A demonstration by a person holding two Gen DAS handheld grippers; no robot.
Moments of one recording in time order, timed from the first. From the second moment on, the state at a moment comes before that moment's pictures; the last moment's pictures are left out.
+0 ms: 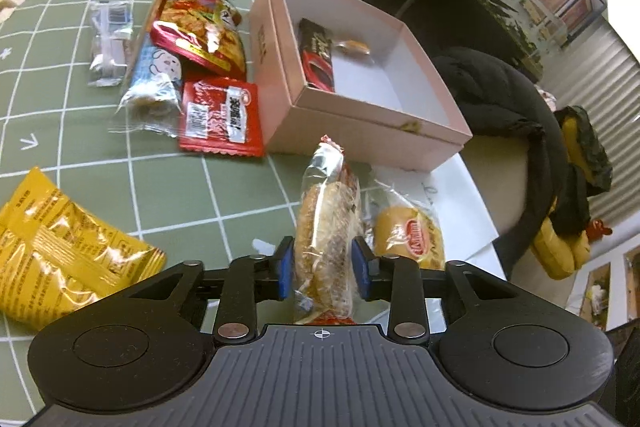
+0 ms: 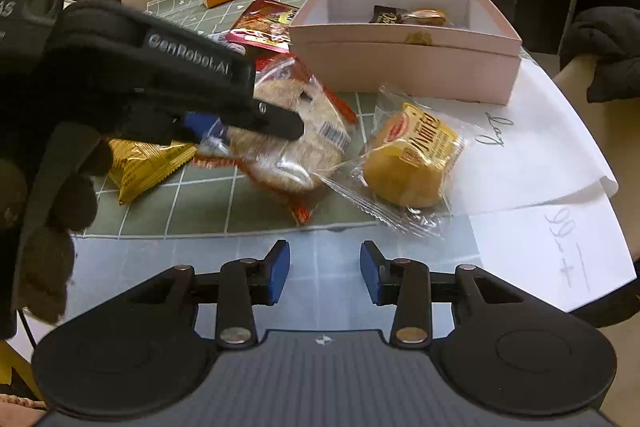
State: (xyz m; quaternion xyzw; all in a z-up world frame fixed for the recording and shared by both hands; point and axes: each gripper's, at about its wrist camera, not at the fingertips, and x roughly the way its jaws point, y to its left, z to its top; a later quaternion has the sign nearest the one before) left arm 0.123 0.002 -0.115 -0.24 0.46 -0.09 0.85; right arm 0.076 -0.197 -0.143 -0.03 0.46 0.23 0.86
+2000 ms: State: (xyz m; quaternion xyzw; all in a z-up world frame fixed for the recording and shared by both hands) left arm 0.044 0.003 -0.095 -0.17 0.49 -0.08 0.85; right arm 0.094 -0.201 -0.140 -0.02 0.47 0.22 0.85
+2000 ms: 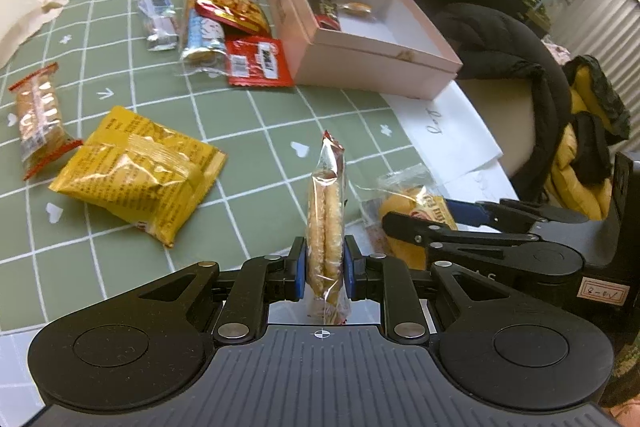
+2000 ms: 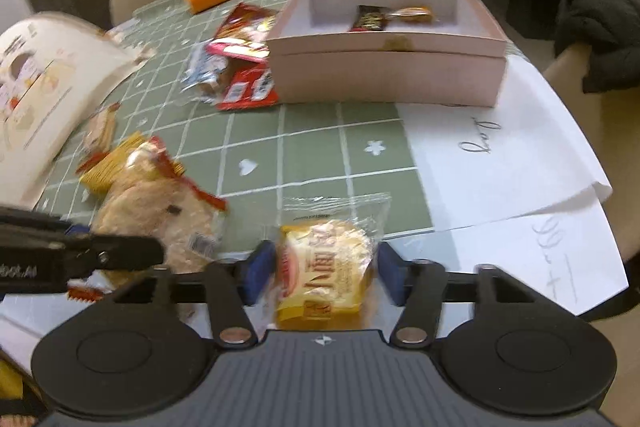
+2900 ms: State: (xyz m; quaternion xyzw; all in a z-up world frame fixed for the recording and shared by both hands) left arm 0.315 0.037 -0.069 -0.28 0.40 -0.10 0.87; right arm 0.174 -0.249 -0.016 0.03 0.36 0.13 0.92
